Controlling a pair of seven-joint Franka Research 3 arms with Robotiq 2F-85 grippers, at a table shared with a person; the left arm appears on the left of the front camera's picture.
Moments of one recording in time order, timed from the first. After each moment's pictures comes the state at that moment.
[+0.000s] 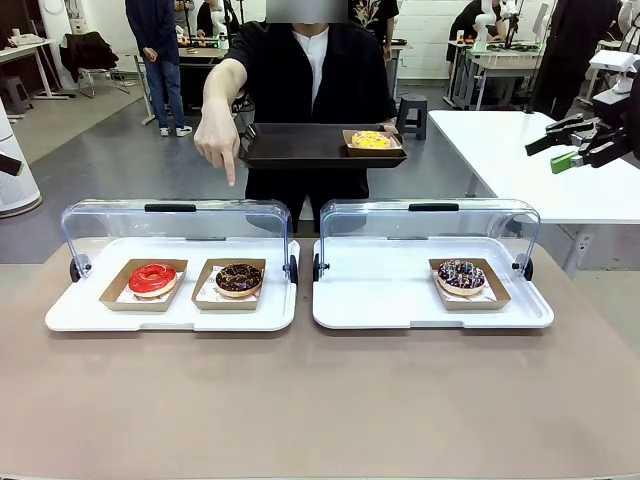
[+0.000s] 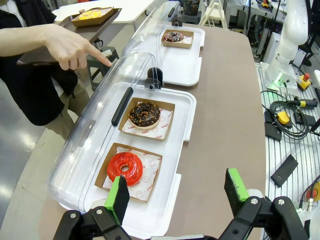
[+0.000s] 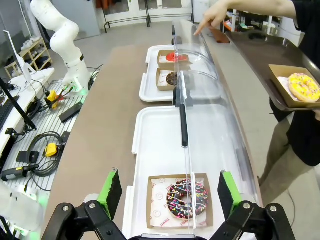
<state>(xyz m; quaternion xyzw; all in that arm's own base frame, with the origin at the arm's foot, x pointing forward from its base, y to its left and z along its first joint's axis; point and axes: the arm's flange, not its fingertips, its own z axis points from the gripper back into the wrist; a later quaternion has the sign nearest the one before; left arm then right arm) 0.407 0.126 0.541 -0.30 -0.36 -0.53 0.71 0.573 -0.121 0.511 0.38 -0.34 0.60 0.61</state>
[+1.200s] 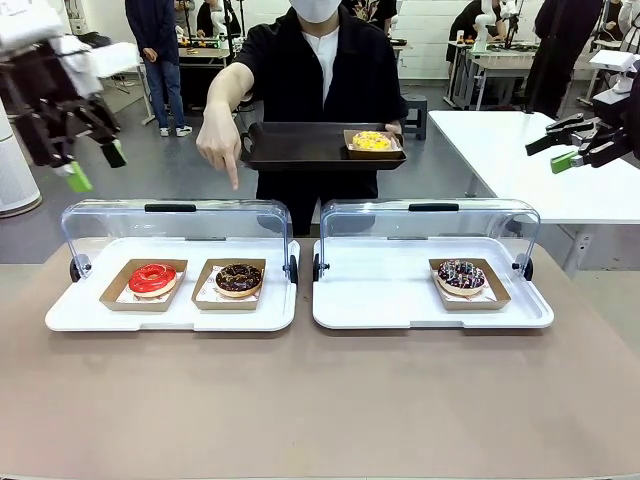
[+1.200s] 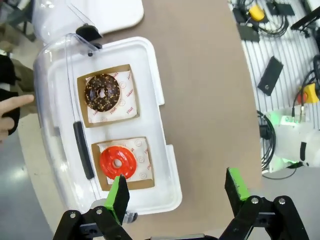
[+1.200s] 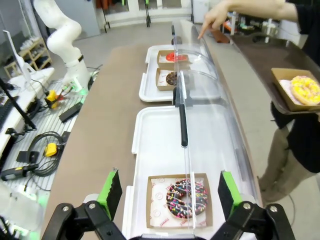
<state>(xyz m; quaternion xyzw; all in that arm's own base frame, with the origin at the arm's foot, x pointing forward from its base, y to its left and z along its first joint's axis) 0.451 -0.099 0.604 -0.11 -0.08 -0.74 0.66 0.573 -0.122 0.512 0.38 -0.34 0.60 0.61</state>
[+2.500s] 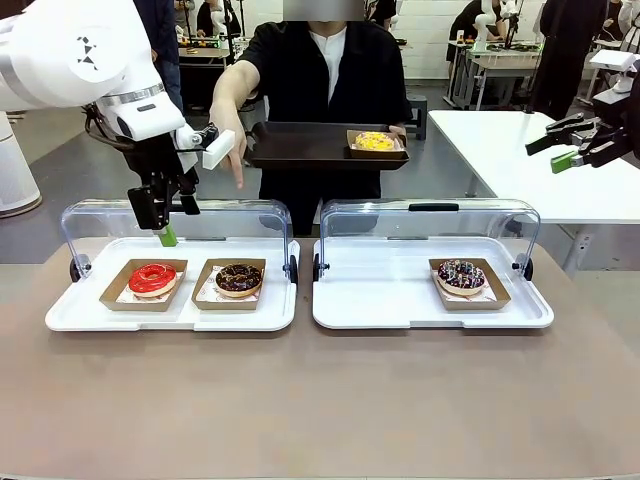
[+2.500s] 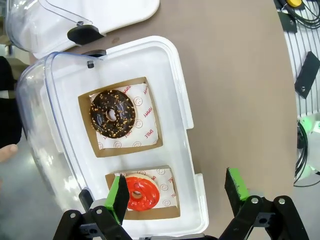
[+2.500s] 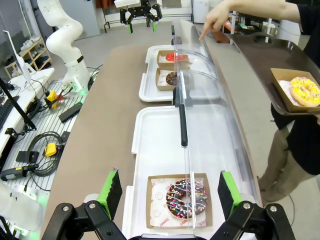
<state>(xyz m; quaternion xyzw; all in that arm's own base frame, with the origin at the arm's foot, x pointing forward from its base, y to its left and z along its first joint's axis) 0.461 -0.195 0.516 -0.03 -0.07 -0.76 0.65 0.574 -0.122 0.512 0.38 -0.34 0.60 0.61</state>
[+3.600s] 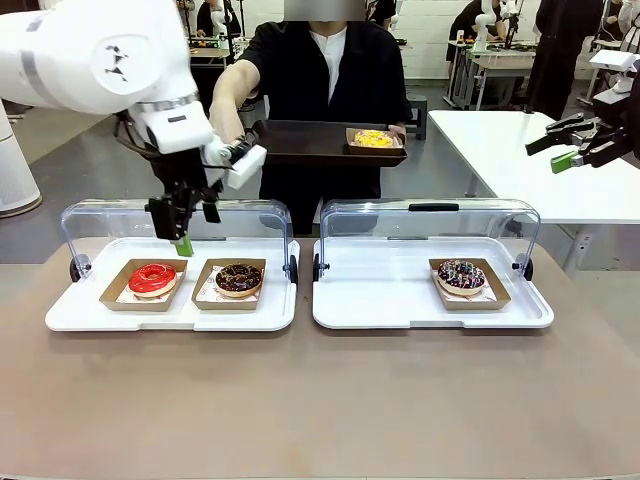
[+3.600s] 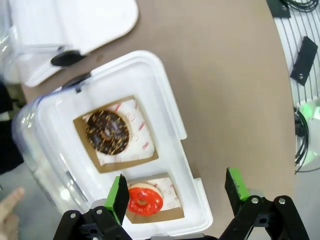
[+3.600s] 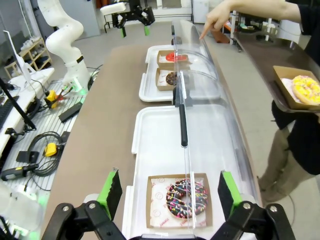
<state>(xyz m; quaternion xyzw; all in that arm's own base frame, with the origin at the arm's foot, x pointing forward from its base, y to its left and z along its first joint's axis) 0.429 -0.251 0.514 0.00 -0.03 -0.80 0.60 0.574 -0.122 0.512 0.38 -0.34 0.60 0.61</state>
